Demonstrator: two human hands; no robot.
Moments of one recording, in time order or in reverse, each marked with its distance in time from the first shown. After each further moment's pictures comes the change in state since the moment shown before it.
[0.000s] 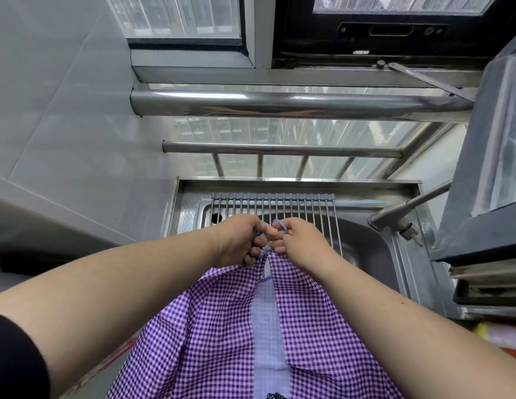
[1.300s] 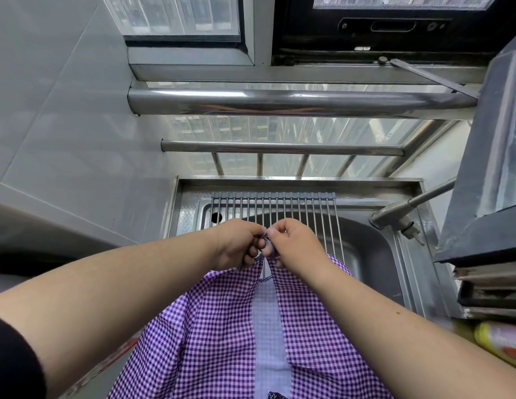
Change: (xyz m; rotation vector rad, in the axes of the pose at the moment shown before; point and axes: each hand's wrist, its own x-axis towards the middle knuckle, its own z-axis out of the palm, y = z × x) left_hand 0.009 -0.011 -0.006 0.021 0.057 -0.019; right_hand -0.010 -0.004 0.016 -0.018 0.088 -0.038
